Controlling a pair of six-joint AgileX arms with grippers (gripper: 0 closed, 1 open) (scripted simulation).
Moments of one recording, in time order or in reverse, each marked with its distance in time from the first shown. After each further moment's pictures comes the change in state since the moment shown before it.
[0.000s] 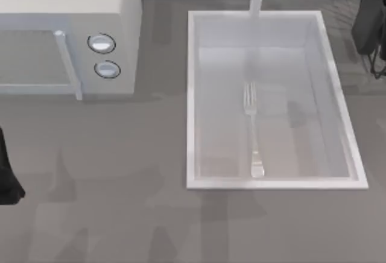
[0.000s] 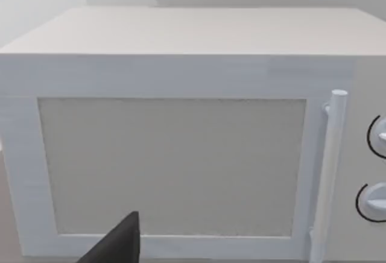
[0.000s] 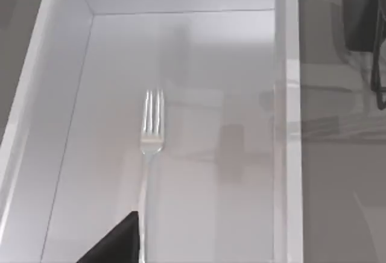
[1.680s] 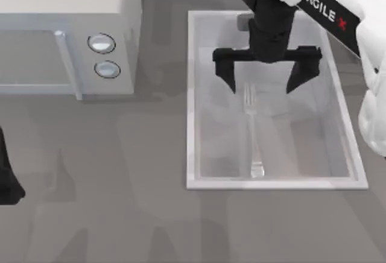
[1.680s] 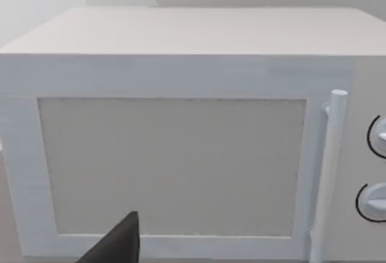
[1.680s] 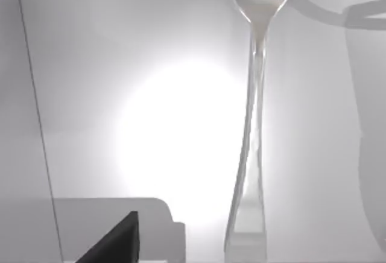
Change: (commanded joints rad) left arm 0.000 0.000 0.000 0.000 0.000 0.000; right arm 0.218 1.514 1.464 -0.813 0.014 0.247
